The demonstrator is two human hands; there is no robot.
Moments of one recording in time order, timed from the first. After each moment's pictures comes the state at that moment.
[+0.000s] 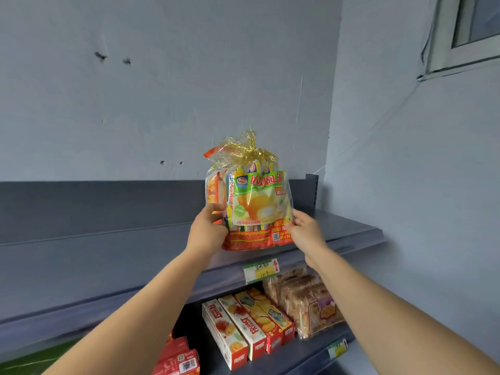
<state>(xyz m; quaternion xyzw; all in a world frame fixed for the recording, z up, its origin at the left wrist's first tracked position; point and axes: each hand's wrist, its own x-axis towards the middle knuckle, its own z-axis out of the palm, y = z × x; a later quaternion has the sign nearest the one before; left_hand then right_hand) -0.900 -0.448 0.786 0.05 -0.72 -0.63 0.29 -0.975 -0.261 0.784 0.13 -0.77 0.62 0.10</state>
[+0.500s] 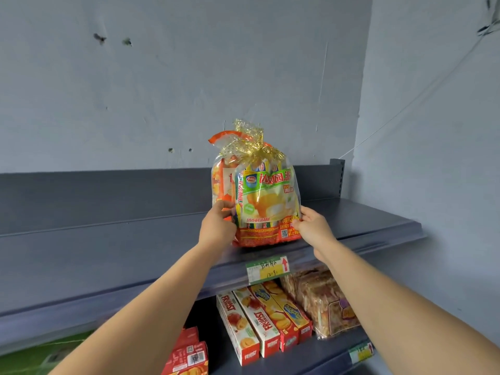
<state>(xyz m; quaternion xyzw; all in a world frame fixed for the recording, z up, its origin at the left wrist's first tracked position) -0.960 -0.444 0.769 0.14 -0.77 -0.56 0.28 -1.049 -0.262 0.764 0.16 -0.77 0.61 0.02</state>
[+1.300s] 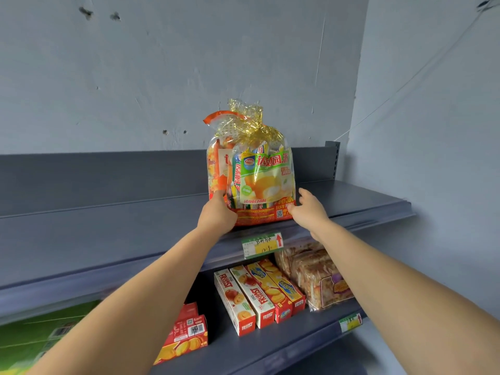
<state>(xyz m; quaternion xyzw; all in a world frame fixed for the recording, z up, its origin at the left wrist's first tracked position) -0.951 -0.434 0.761 0.19 -0.87 -0.39 0.23 -1.037 -0.257 0.761 0.14 -0.87 0.48 0.04</state>
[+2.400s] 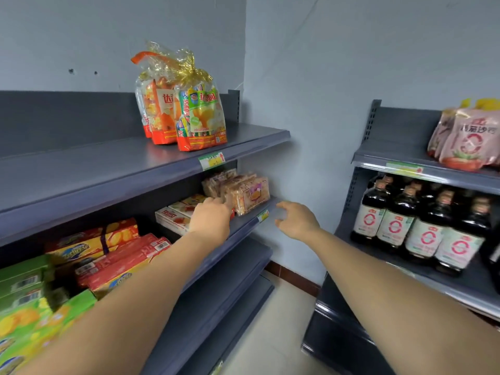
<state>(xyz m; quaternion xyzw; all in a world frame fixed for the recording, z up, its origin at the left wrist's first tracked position) -0.755 -0.389 0.658 -0.16 -0.98 0.00 0.15 -0.741 -0.188 0.657 -0.03 -0.97 0.22 0.08</state>
